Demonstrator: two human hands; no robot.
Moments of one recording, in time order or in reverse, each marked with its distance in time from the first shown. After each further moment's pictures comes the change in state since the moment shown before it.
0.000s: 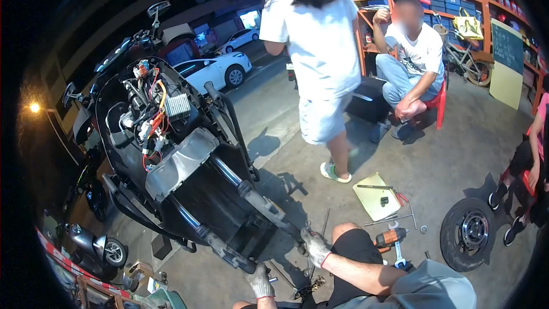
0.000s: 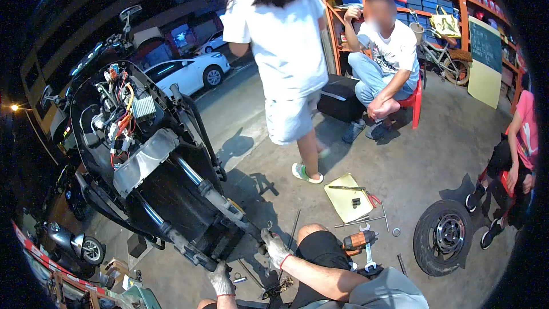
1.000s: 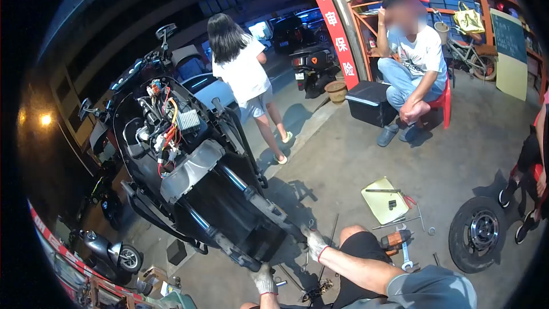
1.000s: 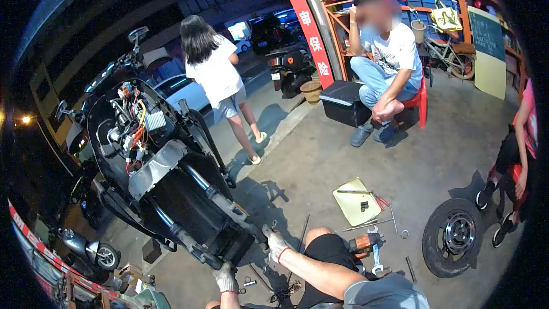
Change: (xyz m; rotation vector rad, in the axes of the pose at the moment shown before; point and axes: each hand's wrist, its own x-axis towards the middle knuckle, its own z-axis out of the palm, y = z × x) left_hand 0.001 0.001 0.005 -0.025 0.043 0.034; right_hand 0.015 -0.015 0.007 0.150 -0.080 0.058
